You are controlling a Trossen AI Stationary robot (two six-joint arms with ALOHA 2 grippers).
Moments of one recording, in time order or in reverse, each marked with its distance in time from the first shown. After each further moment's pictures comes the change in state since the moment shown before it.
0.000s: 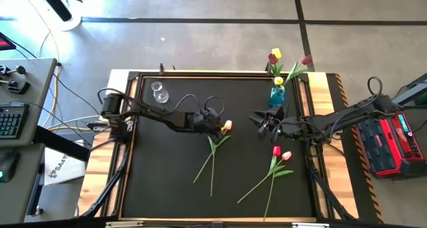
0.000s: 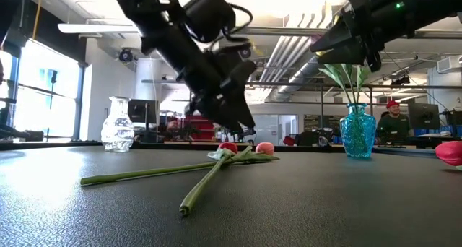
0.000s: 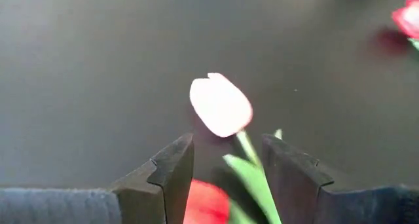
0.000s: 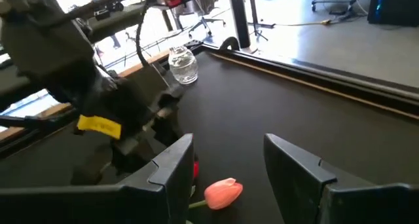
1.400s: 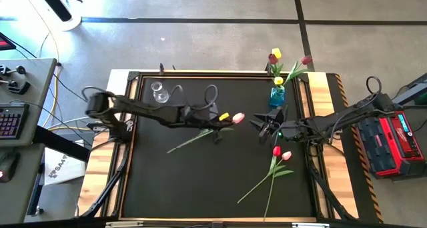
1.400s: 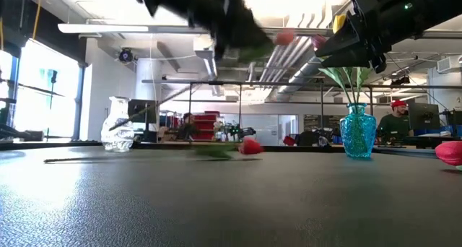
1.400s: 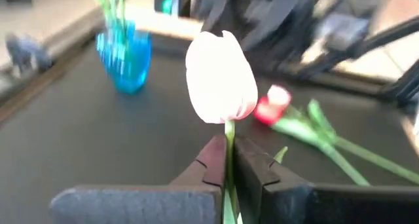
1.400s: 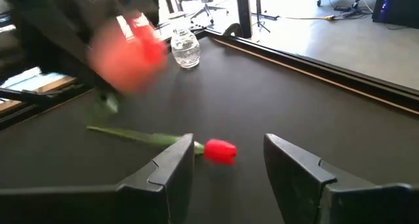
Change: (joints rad) left arm -0.014 -0.183 0.059 0.146 0.143 0.315; right arm 0.046 0.000 0.000 -0.069 0.014 -0.003
